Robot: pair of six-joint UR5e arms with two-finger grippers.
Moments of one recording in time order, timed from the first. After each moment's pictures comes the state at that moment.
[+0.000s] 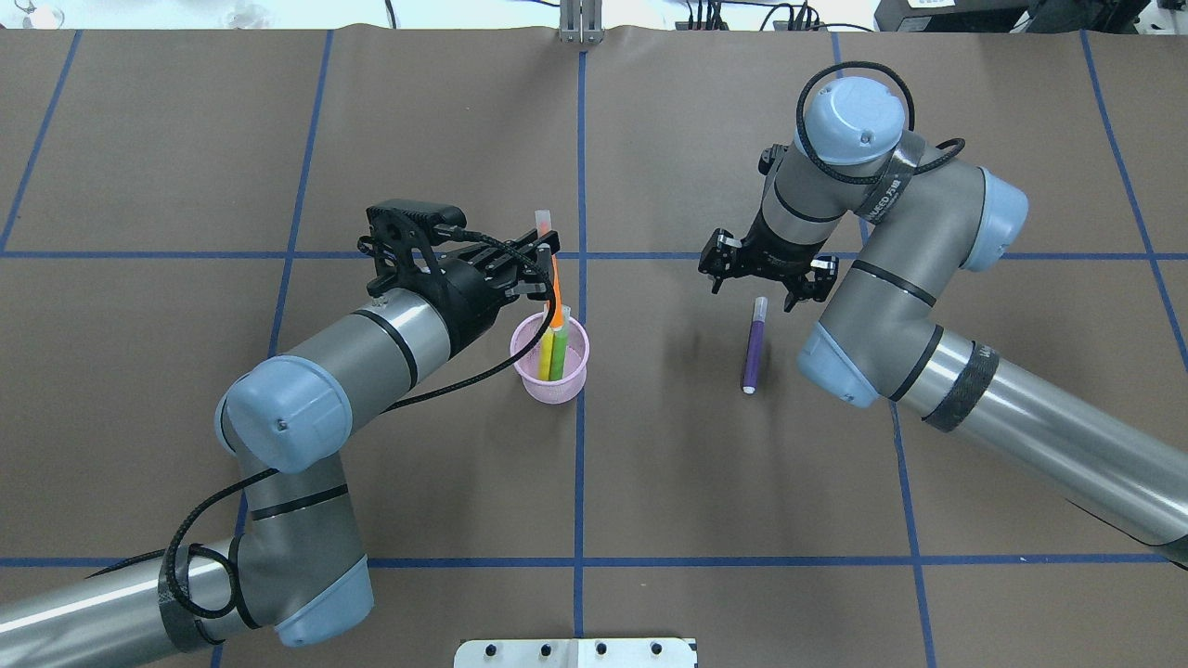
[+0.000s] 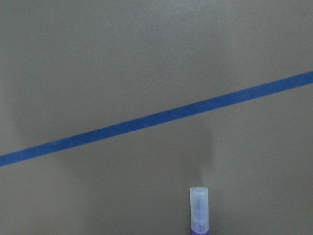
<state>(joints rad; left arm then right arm) -0.40 -2.09 -1.68 -2.58 -1.17 -1.06 0.74 -1.00 1.51 -1.46 2.15 1.26</state>
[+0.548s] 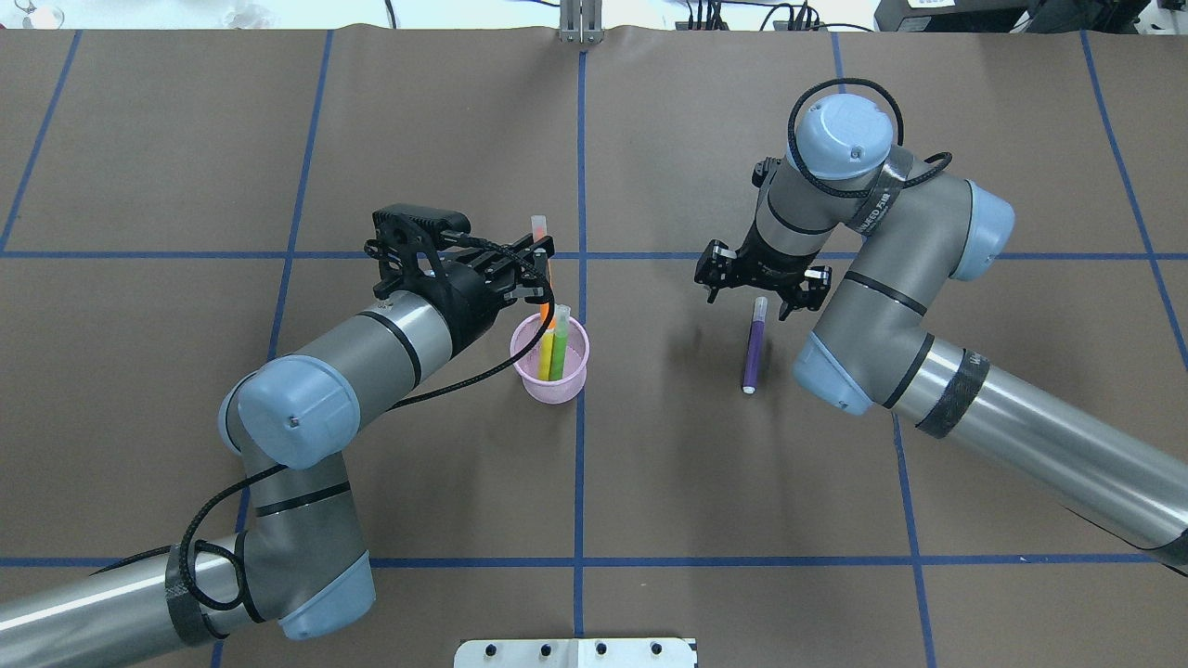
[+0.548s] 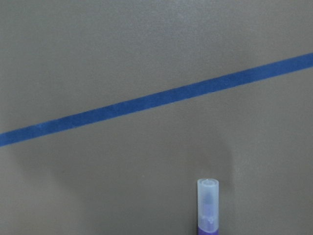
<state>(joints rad) -0.40 -2.09 -1.64 -2.58 -1.17 -1.05 0.73 -1.00 1.49 -1.43 2.15 1.27</state>
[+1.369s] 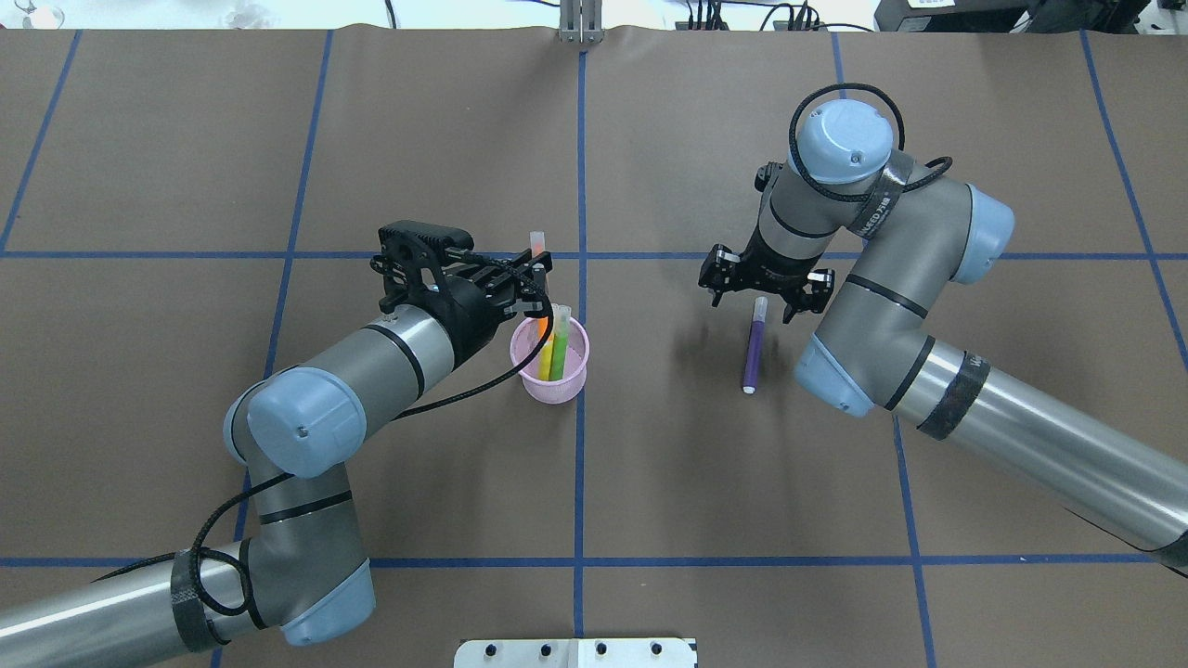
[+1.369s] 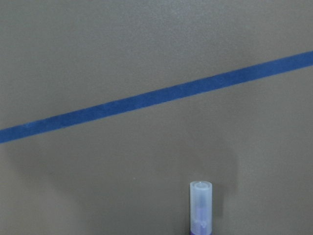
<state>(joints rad) -0.39 -2.08 -1.61 -2.60 -1.17 -1.05 0.72 -1.00 1.48 -1.43 2.14 1.26</state>
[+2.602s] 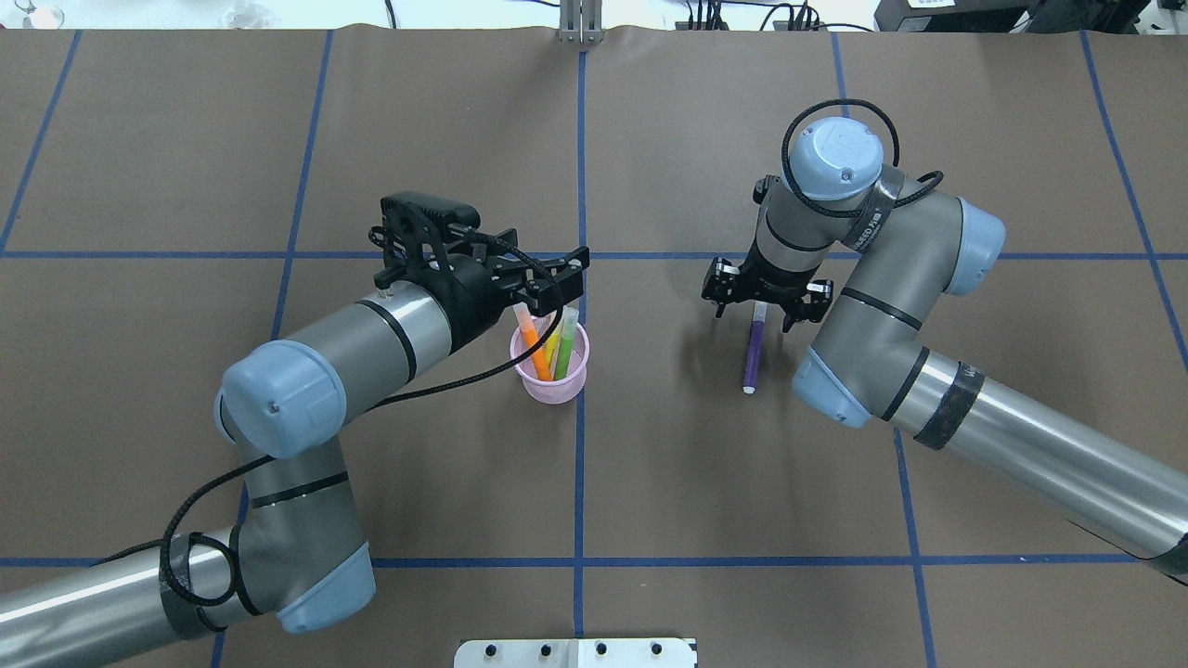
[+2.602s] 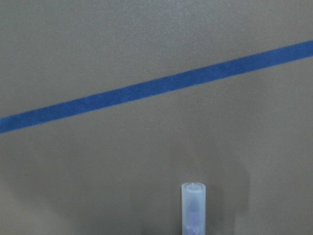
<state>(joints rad) -0.44 -2.10 -1.69 -2.59 -1.26 -0.97 0.70 -1.01 1.46 -1.43 2.12 1.25</state>
